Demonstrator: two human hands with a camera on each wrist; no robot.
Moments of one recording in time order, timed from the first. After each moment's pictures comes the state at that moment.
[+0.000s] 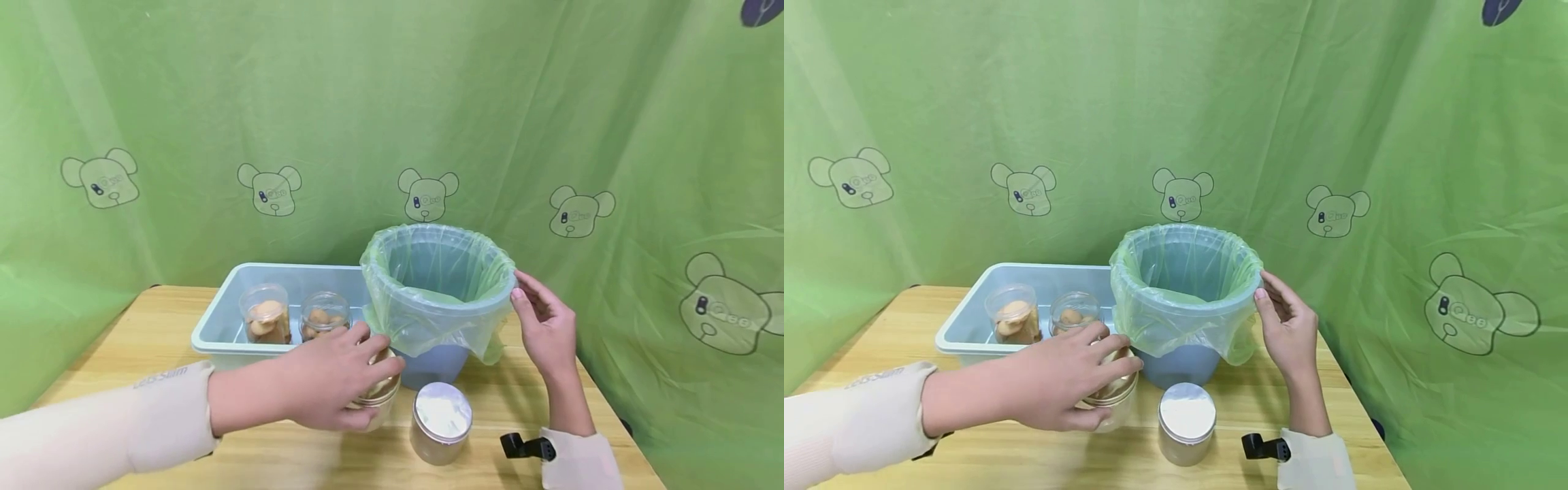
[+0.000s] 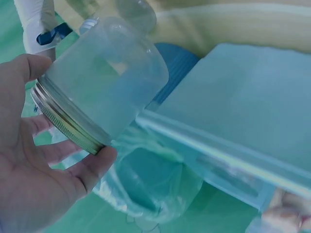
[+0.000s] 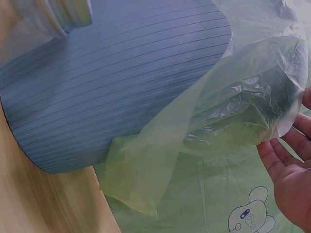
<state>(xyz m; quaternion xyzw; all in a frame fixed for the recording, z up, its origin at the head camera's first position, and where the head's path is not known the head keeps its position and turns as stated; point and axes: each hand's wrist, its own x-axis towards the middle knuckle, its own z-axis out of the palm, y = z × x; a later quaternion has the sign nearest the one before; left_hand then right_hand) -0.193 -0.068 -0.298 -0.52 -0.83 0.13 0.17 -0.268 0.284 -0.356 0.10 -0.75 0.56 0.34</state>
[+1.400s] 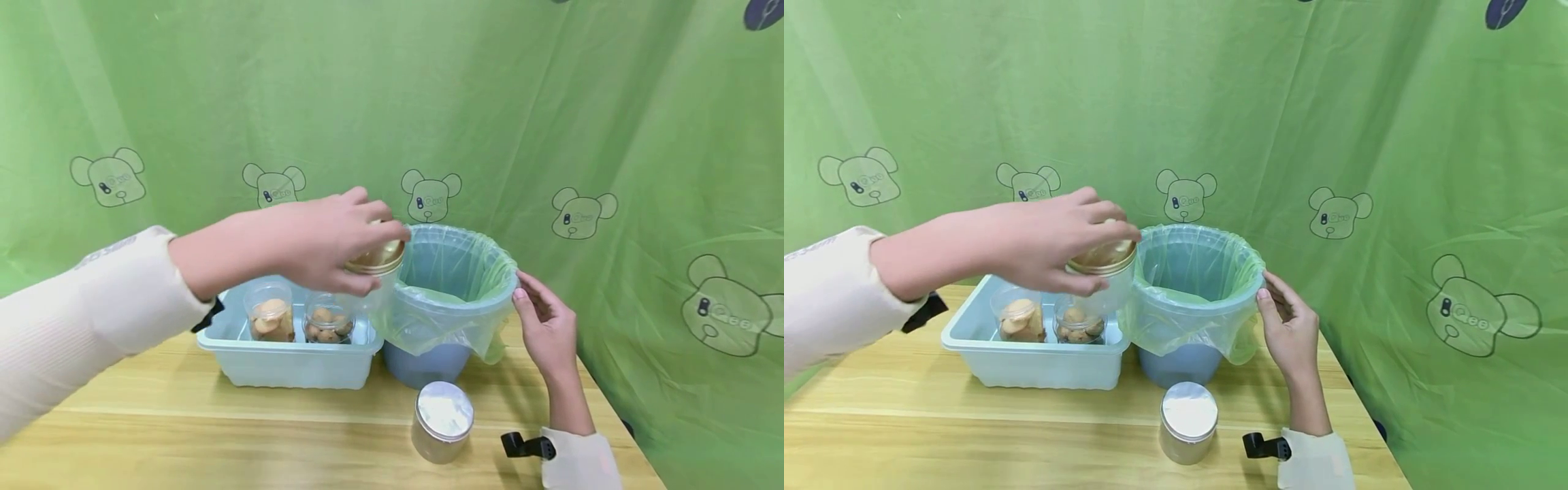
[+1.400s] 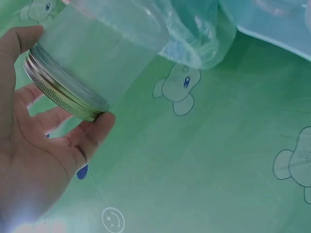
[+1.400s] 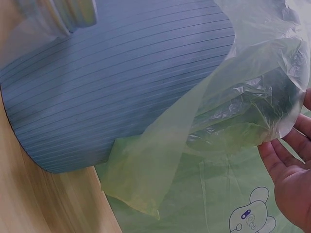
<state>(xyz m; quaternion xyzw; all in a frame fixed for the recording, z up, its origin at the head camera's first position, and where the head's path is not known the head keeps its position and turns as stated) -0.233 -0.077 -0.146 -0.48 -0.87 0.08 0.09 -0.267 0.284 -0.357 0.10 -0.75 0.56 0.33</state>
